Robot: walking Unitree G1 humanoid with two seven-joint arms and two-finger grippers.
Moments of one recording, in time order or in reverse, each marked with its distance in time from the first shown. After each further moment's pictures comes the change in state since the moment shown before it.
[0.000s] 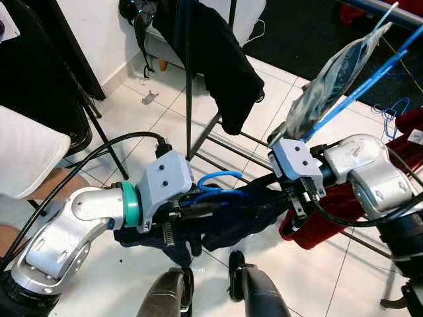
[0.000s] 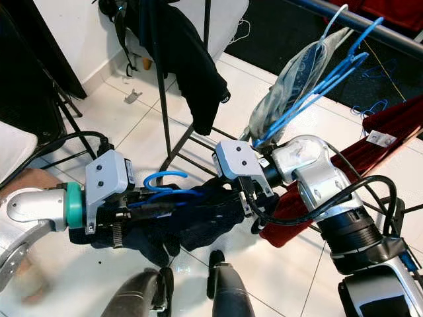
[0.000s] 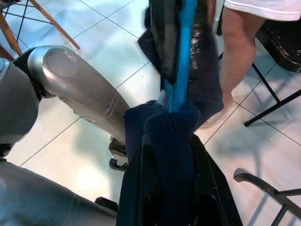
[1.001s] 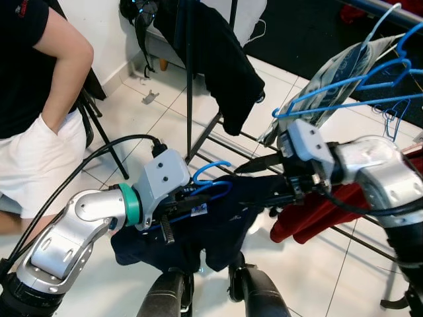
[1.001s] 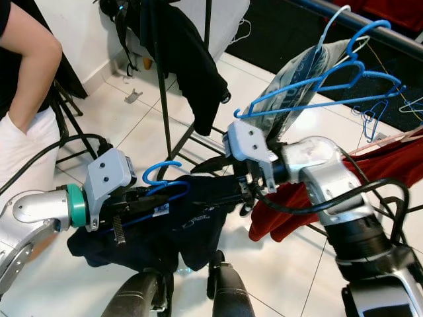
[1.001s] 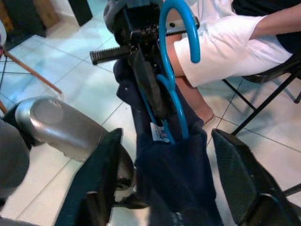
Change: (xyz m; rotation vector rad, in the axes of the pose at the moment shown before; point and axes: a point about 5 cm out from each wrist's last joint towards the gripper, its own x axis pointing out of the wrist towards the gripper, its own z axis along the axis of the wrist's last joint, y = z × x) left arm 0.001 0.006 -0.017 -0.061 0.063 0.109; right arm -0.017 0.007 0.012 0.139 -0.158 -0.156
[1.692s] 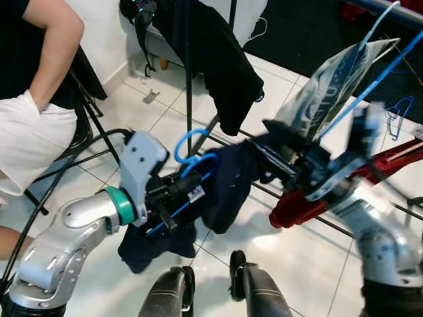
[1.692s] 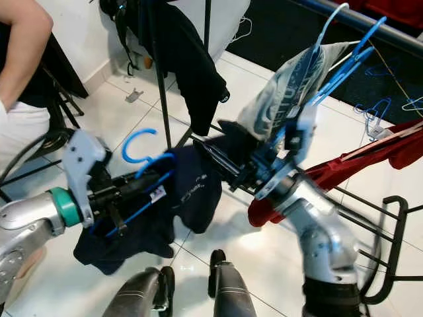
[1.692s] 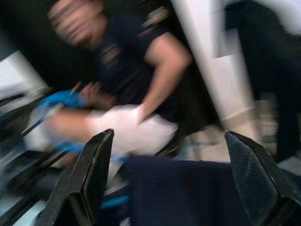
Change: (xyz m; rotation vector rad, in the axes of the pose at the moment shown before) left arm -0.023 0.001 0.008 -0.241 -0.130 0.223; right arm 0.008 0.018 -0.018 0.431 -0.638 -0.763
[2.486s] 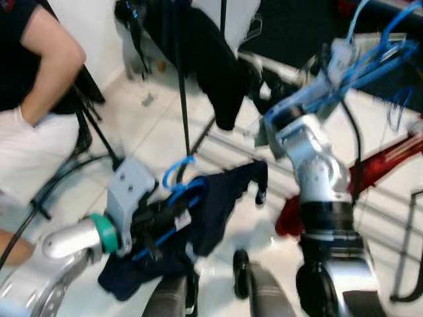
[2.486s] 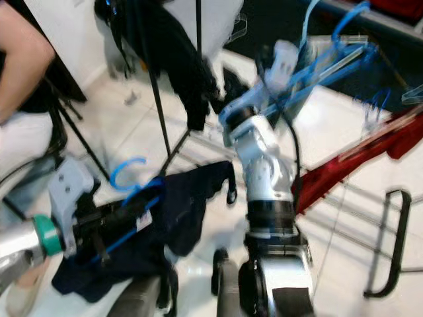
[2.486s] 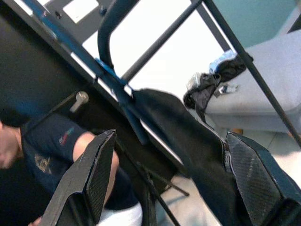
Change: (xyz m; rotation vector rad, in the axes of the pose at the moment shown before) left arm -0.024 -0.010 -0.022 0.019 0.122 0.011; right arm 0.116 -0.040 0.025 0.233 -0.241 -0.417
